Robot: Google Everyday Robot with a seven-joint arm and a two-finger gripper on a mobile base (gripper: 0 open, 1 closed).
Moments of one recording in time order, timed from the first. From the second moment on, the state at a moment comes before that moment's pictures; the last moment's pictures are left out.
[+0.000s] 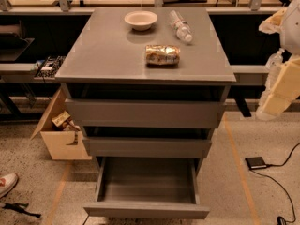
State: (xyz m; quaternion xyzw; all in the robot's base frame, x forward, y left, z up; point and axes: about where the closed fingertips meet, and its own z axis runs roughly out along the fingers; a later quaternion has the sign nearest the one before) arm 0.436 -0.206 1.008 -0.60 0.77 -0.07 0.20
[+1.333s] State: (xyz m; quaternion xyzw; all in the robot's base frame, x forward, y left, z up) arm 0.413 -0.190 0.898 -0.57 0.81 -0.01 0.12
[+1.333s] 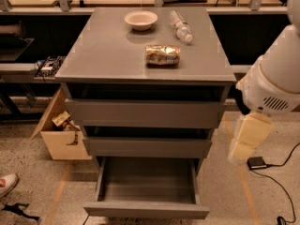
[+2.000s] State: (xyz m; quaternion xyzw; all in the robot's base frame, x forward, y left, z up) arm 0.382 -0.185 0.821 -0.56 0.83 0.00 0.06
